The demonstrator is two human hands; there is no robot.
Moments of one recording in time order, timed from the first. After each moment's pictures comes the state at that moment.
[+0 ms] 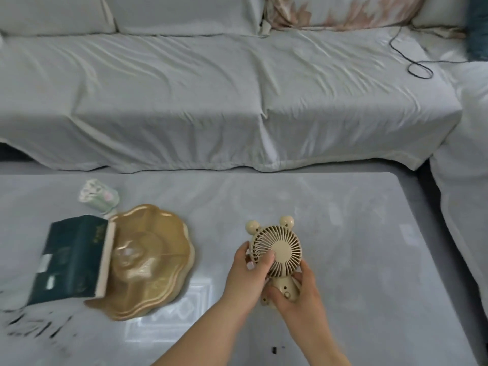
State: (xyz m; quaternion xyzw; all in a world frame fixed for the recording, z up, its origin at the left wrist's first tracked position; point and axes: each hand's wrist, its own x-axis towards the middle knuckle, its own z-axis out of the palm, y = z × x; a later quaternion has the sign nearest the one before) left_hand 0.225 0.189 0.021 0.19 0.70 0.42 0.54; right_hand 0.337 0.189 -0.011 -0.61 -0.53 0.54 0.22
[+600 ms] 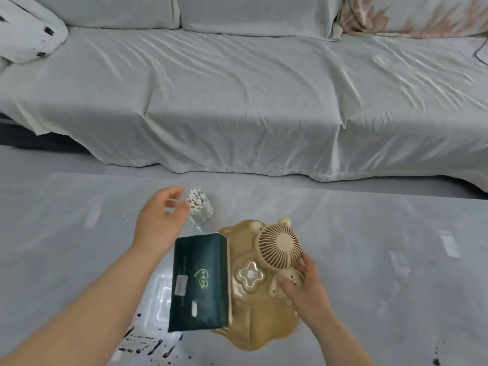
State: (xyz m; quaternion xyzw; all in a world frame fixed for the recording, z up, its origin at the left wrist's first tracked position) left_hand -0.152 0.148 0.050 0.33 0.85 0.37 0.20; right_hand 0.094 0.169 -0.027 -0.60 -0.51 0.60 0.16
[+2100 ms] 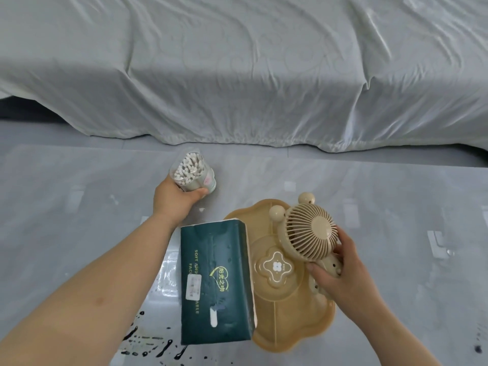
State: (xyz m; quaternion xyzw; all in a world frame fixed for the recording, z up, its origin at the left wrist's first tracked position) left_hand -0.208 0.182 -0.068 0.27 0.85 0.35 0.29; right_hand 0.092 0.179 -0.044 -0.61 -0.61 0.48 0.13
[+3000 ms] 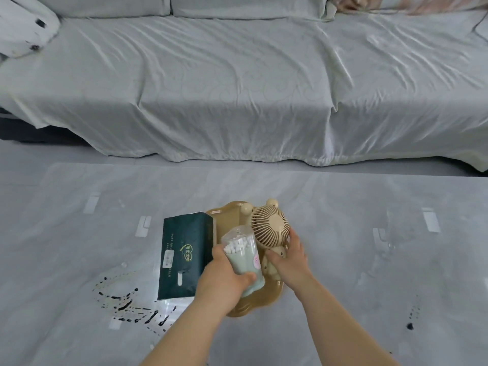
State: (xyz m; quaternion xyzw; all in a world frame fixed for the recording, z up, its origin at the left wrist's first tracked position) left_hand -0.009 0.106 0.039 0.26 0.84 0.15 0.45; right_hand 0.104 0.179 -0.023 -0.61 -0.54 0.58 0.08
